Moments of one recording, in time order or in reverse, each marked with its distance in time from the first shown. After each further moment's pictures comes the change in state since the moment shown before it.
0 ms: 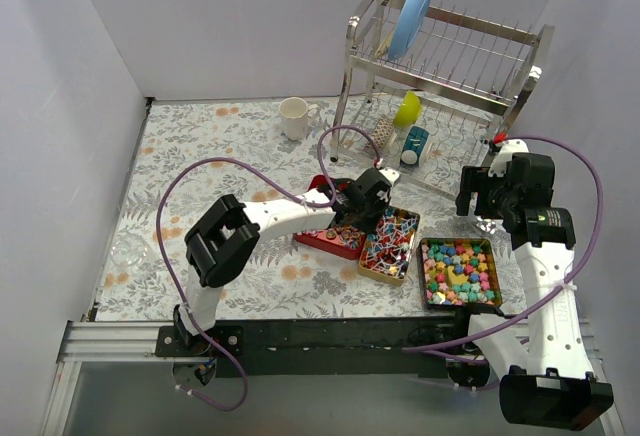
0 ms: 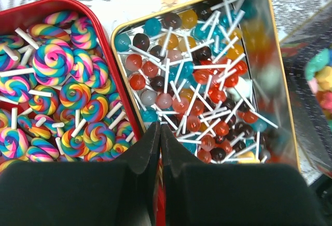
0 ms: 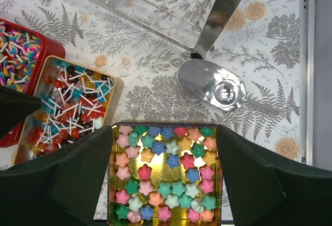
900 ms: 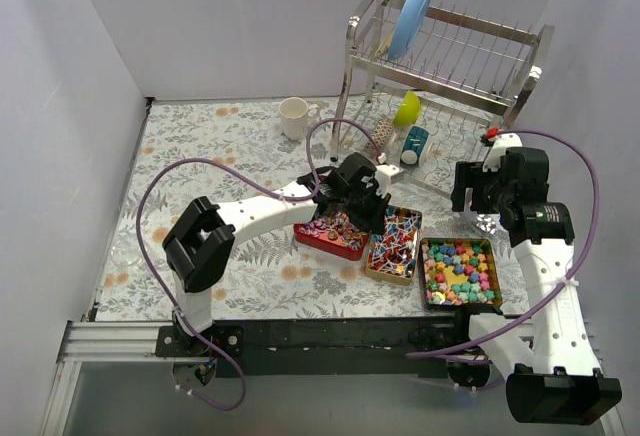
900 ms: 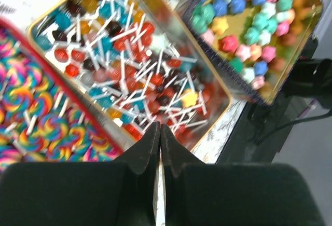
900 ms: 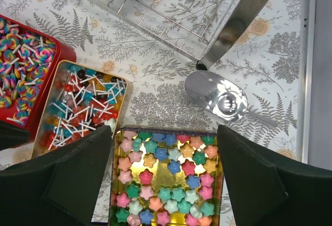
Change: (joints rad) left arm 0.068 -0.139 -0.069 0.010 0.420 0.114; right arm 0.074 0.034 0.047 0.011 0.039 -0.006
